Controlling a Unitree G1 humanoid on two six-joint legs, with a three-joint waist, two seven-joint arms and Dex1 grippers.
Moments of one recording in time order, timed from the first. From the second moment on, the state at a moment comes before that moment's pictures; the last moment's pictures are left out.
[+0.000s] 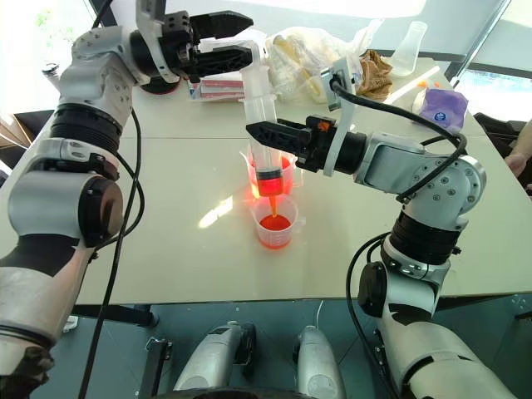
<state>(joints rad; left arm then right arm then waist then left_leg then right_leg) -1.51 0.39 0.07 1.05 -0.28 0.00 -1.40 -0.90 -0.29 -0.40 -0.24 0.99 1.47 0.40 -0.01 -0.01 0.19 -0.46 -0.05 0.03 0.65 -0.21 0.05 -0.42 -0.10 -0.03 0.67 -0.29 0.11</state>
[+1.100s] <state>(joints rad) -1.36 0.33 0.07 0.76 -0.30 0.15 -1.44 -0.80 -0.39 -0.23 -0.25 0.97 1.18 0.47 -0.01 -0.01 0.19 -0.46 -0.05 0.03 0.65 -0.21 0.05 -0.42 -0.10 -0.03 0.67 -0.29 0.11</state>
